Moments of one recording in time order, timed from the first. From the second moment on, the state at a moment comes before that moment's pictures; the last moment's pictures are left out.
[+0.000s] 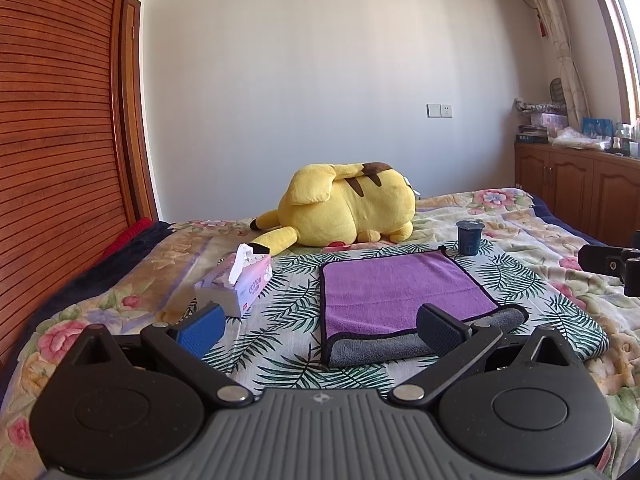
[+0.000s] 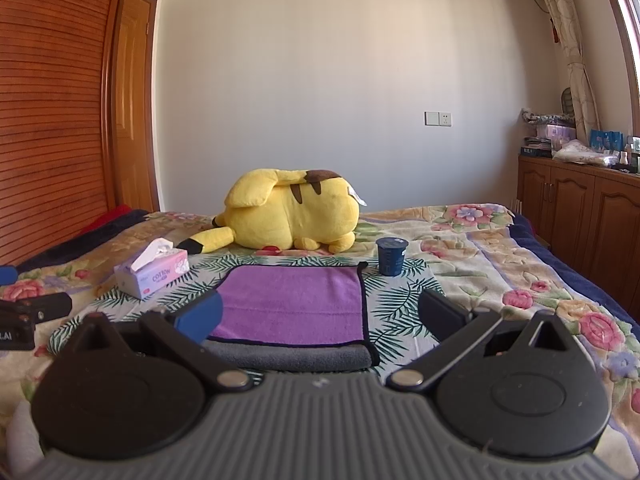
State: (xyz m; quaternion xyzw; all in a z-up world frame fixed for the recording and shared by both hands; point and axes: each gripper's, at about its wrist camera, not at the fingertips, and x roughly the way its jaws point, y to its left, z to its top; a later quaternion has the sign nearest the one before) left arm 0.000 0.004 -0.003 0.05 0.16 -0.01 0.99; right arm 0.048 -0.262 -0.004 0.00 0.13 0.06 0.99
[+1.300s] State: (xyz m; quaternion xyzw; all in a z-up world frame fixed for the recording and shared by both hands) left arm 0.096 0.011 -0.013 0.06 0.23 -0.03 0.97; right arm 0.141 -0.256 -0.034 -0.04 0.23 0.09 0.97
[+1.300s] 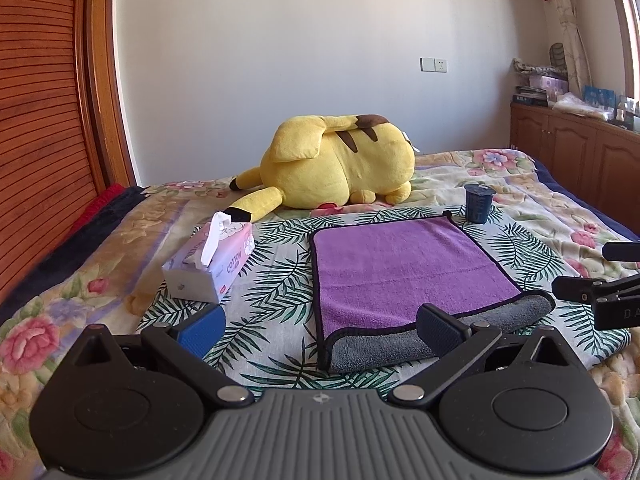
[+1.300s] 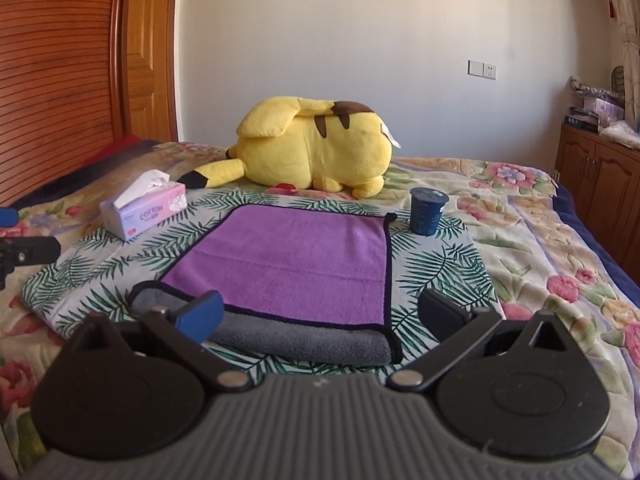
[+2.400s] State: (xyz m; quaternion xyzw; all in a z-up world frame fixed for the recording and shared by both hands) left arm 0.170 0.013 -0.059 0.07 0.29 -0.06 0.95; right arm 0.203 -0.264 -0.058 -0.03 0.27 0.11 0.96
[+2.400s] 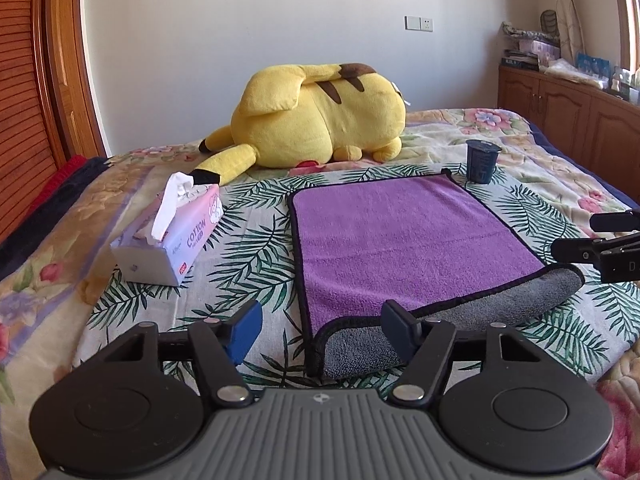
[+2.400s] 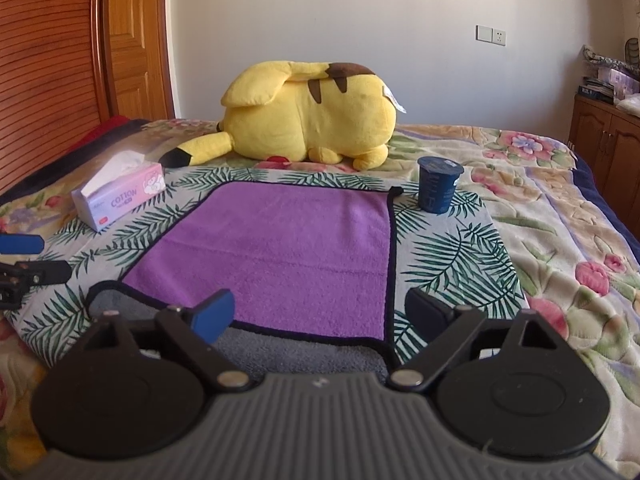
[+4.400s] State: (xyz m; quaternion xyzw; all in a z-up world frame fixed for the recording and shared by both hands) left arm 0.206 0.022 -0.101 0.02 0.36 -0.10 0.93; right arm 0.241 -0.306 -0.091 0.01 0.41 0.14 0.90
